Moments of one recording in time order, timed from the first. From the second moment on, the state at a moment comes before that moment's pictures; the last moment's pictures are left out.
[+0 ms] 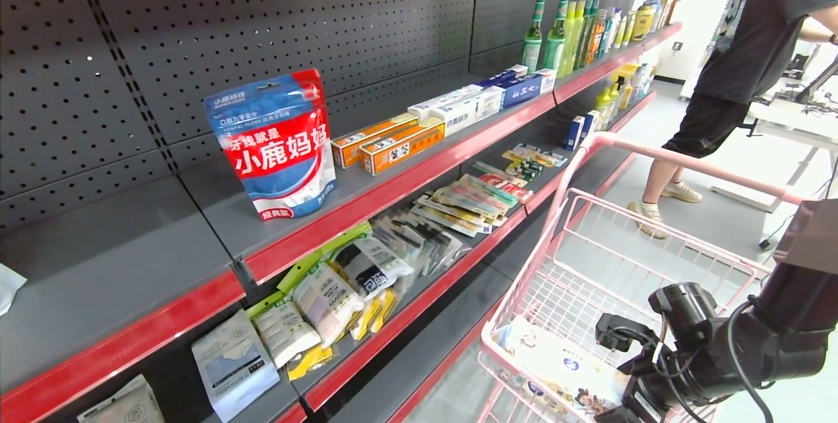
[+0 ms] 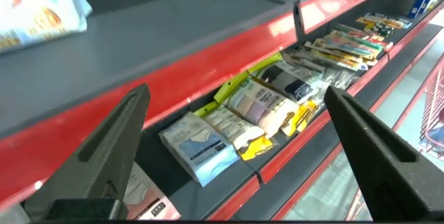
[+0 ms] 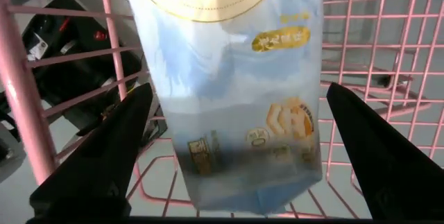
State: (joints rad) left arm 0.00 0.00 0.00 0.00 0.04 0.00; right arm 0.01 2.18 -0.48 -0.43 0.31 -0.71
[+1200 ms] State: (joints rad) left arm 0.00 0.00 0.00 0.00 0.04 0.00; right arm 0.02 2.27 -0.51 -0.46 0.36 -0.72
